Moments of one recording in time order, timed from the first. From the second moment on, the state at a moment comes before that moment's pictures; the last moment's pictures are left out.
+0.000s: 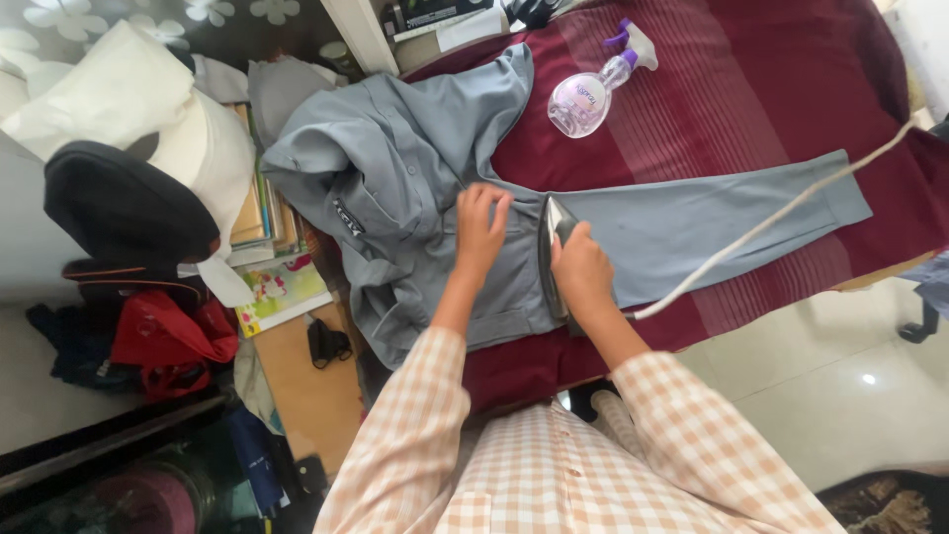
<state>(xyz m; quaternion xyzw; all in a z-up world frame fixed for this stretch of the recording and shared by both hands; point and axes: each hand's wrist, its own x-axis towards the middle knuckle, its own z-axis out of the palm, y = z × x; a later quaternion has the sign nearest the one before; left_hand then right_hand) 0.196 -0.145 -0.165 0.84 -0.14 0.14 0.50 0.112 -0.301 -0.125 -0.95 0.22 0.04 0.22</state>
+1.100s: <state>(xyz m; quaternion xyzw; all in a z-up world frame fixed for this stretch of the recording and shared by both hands) 0.014 -0.070 -0.129 0.83 0.11 0.06 0.54 0.049 -0.281 -0.123 -0.95 0.20 0.11 0.22</state>
